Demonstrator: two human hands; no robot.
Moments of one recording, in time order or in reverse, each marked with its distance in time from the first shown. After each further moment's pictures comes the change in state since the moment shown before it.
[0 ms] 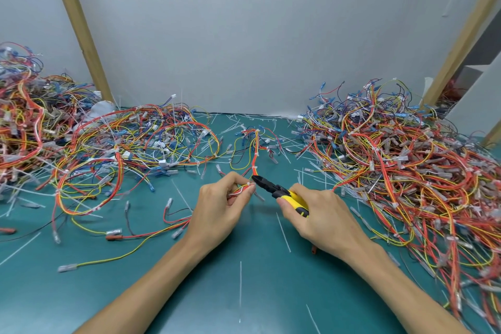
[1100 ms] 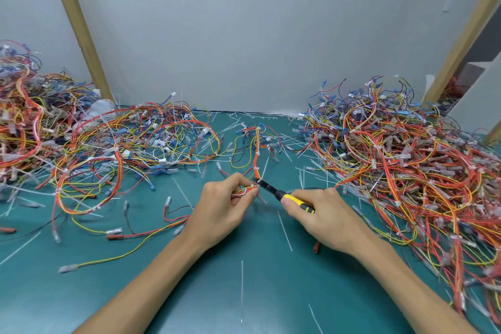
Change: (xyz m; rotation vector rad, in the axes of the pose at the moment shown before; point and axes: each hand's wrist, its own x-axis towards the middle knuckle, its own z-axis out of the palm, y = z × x) left_hand 0.003 -0.006 -0.001 0.061 -0.092 0.067; right_hand 0.001 -0.001 -0.012 0.181 -0.169 0.038
